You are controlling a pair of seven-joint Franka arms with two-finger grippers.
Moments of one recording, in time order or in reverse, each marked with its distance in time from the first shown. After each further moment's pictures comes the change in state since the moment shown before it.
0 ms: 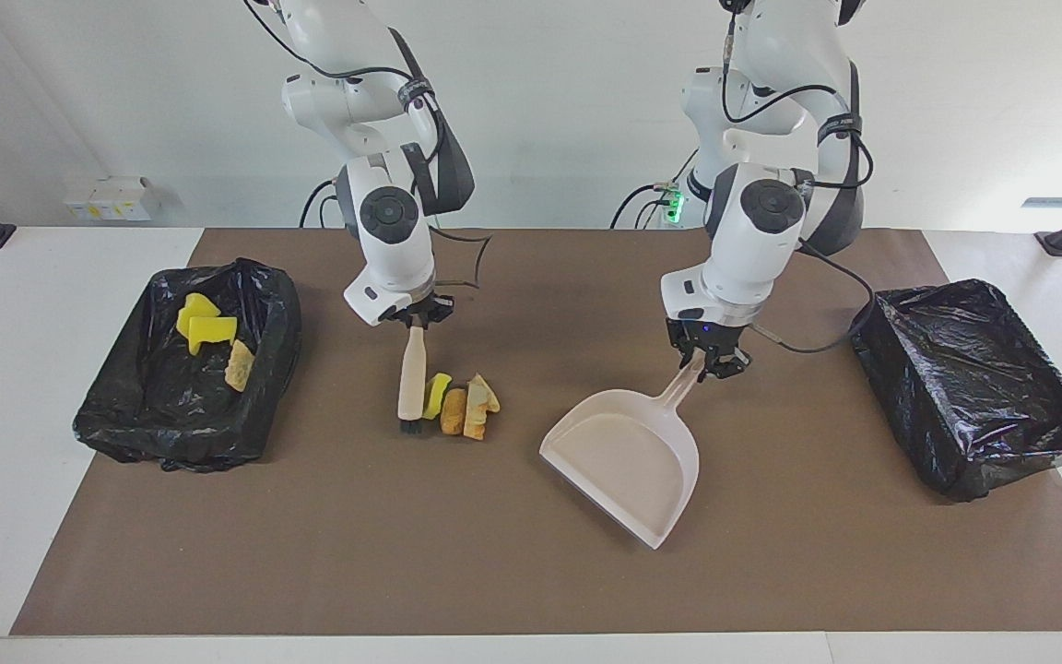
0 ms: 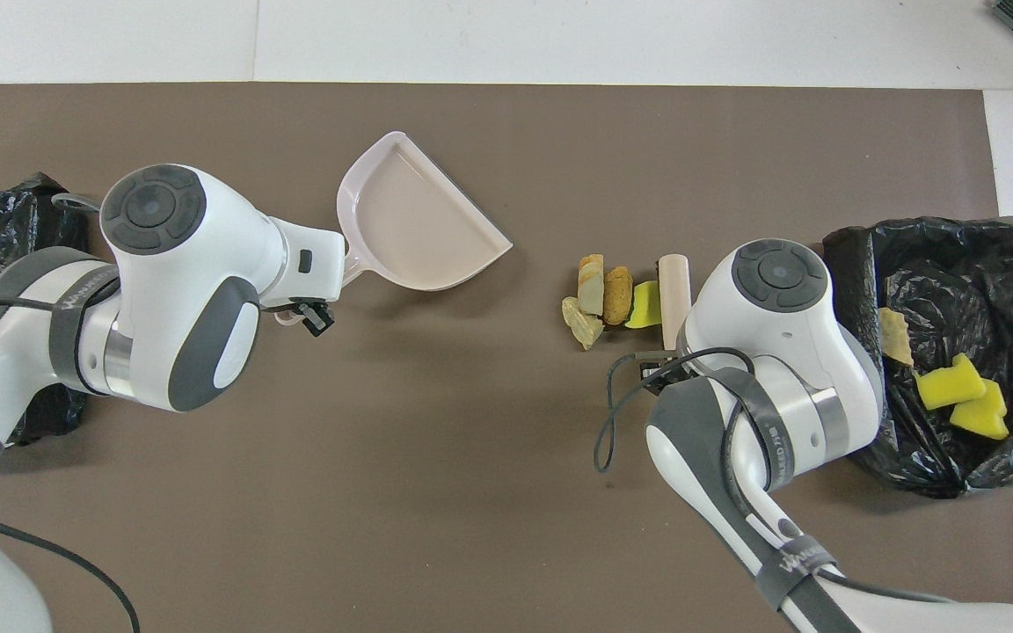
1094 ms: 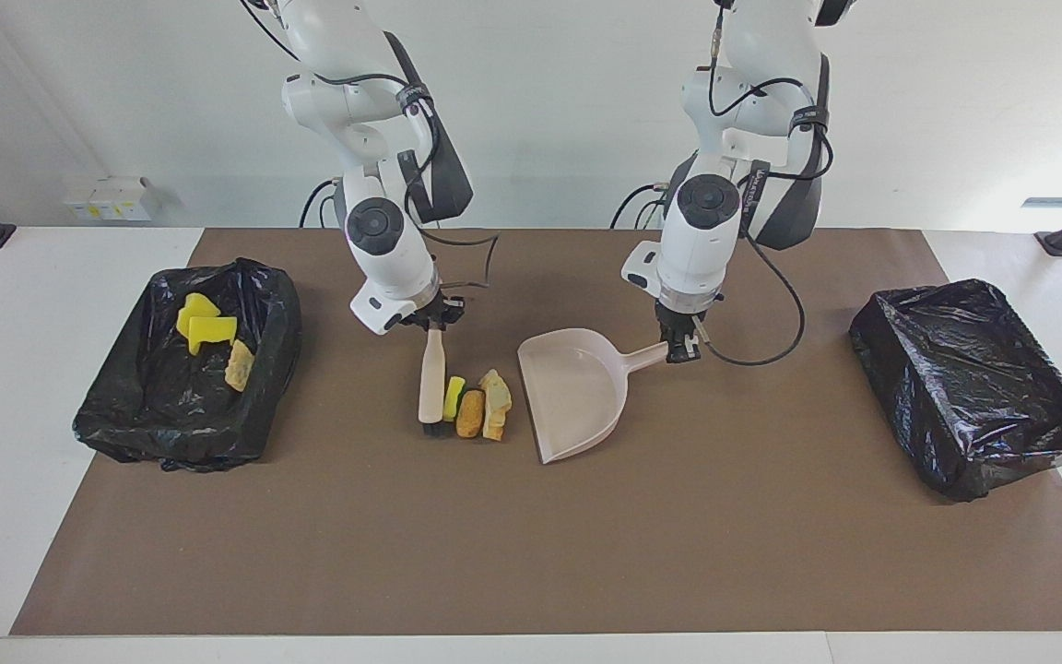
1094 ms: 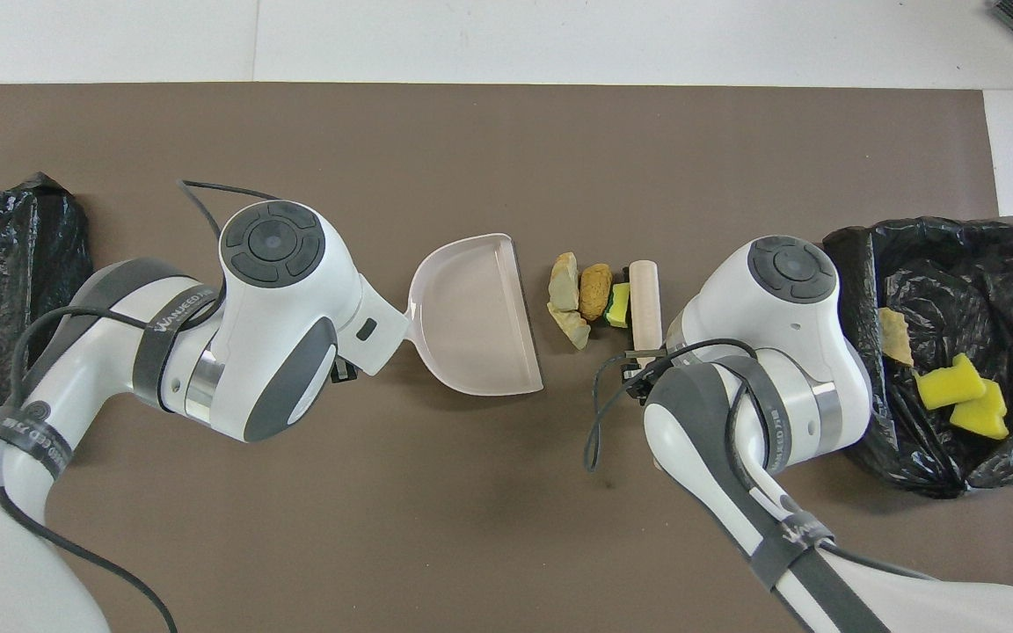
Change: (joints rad) left arm -0.111 0.010 -0.032 -0.006 0.081 -0.085 0.265; right arm -0.002 0.027 0.000 -0.011 0.188 0.046 -0.125
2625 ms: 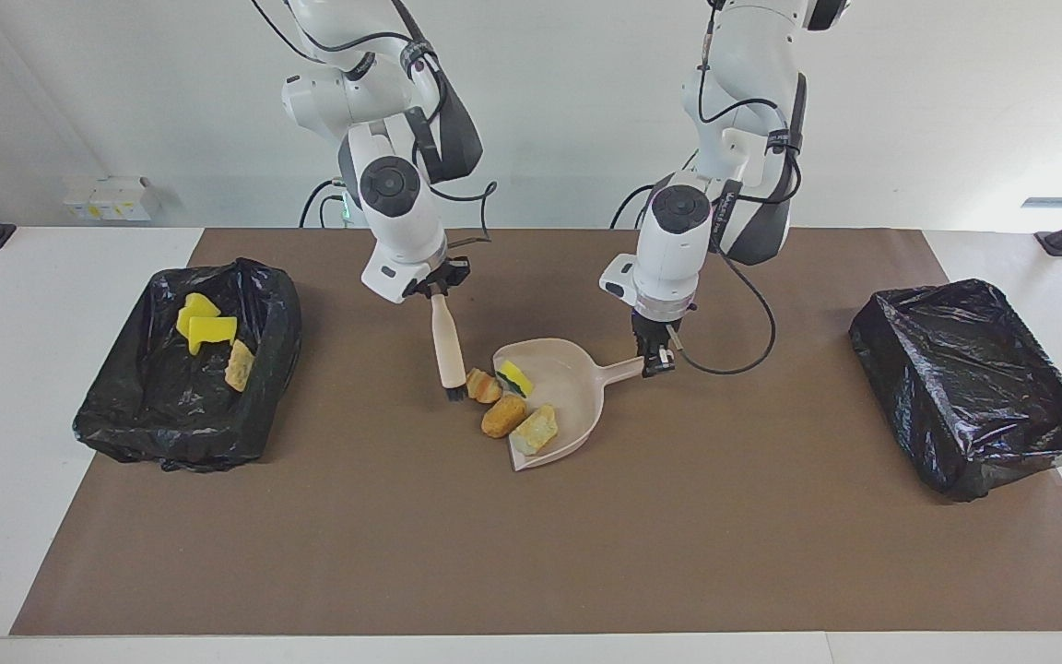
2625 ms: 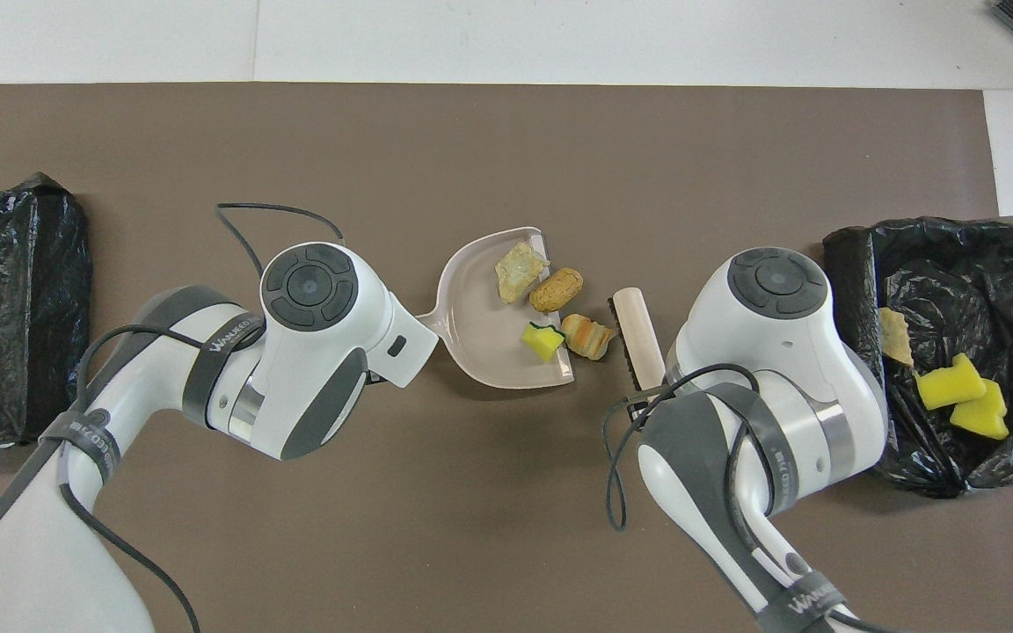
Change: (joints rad) left arm -0.035 0.016 -0.001 -0.083 0.000 0.204 -0.028; right arm 0.039 -0.073 0.001 -0.005 -0.116 -0.165 -0.123
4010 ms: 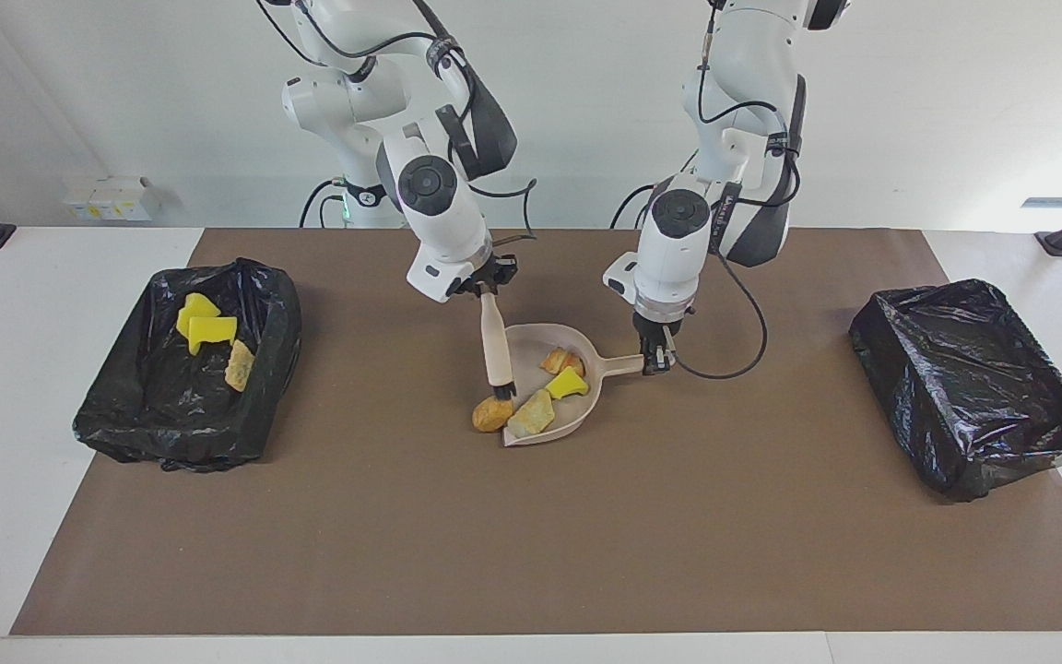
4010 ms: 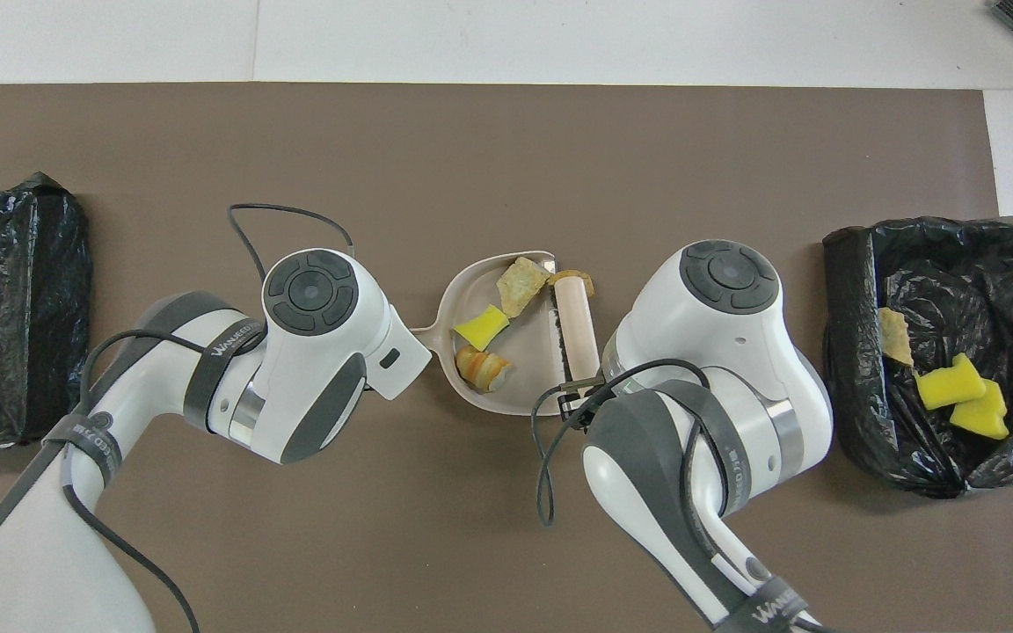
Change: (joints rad) left arm 0.000 -0.004 0.001 -0.026 0.000 -0.001 0.138; right arm 0.088 0.041 -0.002 0.123 0.135 0.000 0.096
